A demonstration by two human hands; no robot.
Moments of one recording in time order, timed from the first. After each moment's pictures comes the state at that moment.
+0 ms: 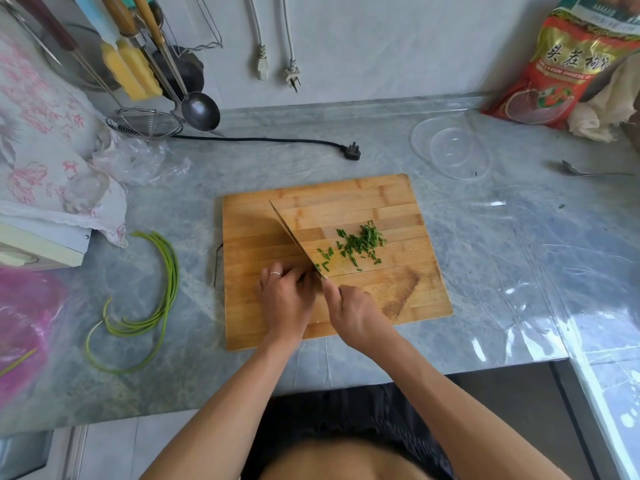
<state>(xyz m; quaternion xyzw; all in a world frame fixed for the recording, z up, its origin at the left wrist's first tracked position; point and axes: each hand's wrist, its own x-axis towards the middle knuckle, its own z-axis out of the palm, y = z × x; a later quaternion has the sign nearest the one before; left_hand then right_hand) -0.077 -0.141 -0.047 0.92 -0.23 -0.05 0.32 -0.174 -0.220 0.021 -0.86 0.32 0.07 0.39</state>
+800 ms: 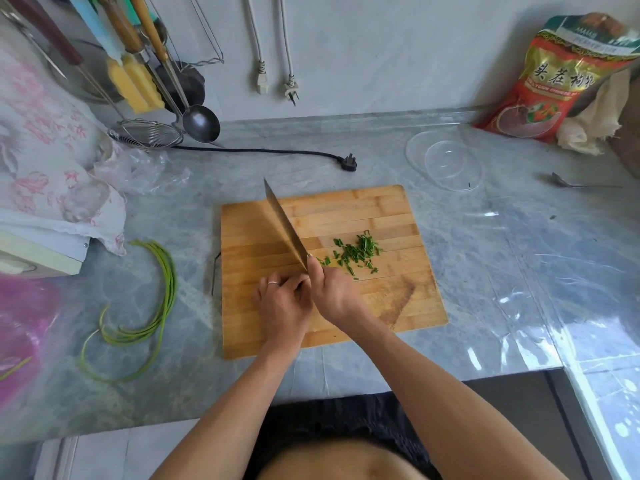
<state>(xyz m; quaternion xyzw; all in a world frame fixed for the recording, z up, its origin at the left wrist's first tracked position) -0.077 -0.140 -0.051 0.92 -0.23 -0.05 0.32 -0.131 -0.231 0.021 -0.82 0.35 0.01 0.45</state>
